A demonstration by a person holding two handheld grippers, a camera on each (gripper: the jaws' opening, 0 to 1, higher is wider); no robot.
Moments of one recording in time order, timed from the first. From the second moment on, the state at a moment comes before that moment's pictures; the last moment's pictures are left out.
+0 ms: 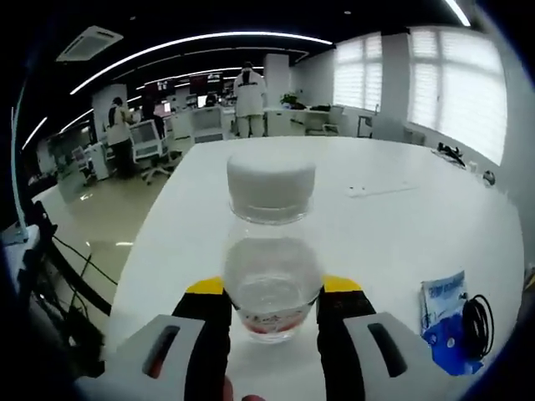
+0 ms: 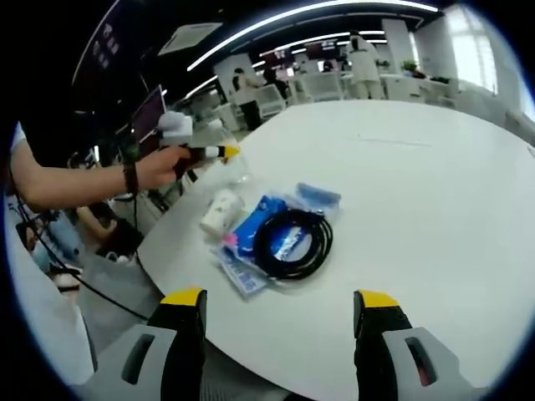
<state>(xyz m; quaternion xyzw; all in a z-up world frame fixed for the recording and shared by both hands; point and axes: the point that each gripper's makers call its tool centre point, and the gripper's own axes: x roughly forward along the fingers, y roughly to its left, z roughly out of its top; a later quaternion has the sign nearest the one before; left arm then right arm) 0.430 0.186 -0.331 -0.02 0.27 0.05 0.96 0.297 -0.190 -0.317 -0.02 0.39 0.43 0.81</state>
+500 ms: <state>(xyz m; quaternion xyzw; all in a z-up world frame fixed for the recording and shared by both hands) 0.439 0.190 -0.333 -0.06 0.27 0.09 0.96 0.287 -0.203 -0.316 -0.01 0.39 0.42 0.82</state>
